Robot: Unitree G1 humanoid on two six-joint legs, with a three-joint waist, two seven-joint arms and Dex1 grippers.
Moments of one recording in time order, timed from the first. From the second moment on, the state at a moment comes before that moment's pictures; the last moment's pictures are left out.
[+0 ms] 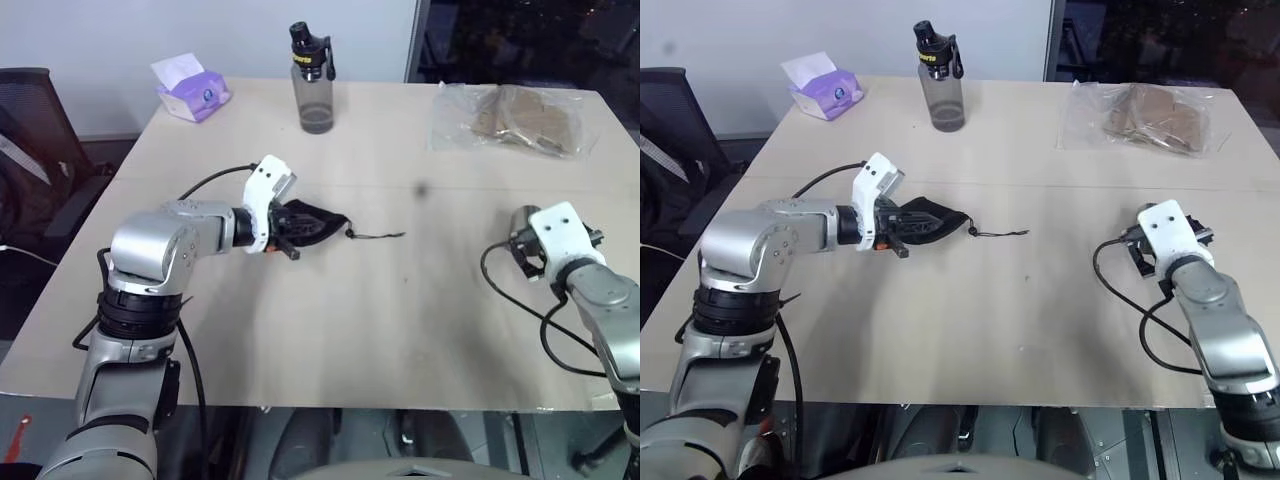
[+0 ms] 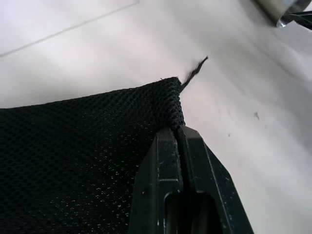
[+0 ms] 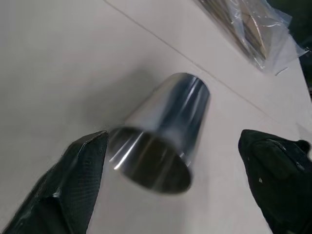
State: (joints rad) left arm -0.68 0.64 -0.02 -0.17 -0.48 1.21 -0.77; right arm -0.21 -0.68 -0.02 -0.36 0.03 0.89 0.15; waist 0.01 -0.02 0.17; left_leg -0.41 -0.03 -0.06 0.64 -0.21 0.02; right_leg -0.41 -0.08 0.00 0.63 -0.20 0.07
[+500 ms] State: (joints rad) left arm -0.57 0.67 -0.01 -0.08 -0.50 1.06 -0.79; right arm -0.15 -0.47 -0.06 -0.62 0.29 0.85 0.39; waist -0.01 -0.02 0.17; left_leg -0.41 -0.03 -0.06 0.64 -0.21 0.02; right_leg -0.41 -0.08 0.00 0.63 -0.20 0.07
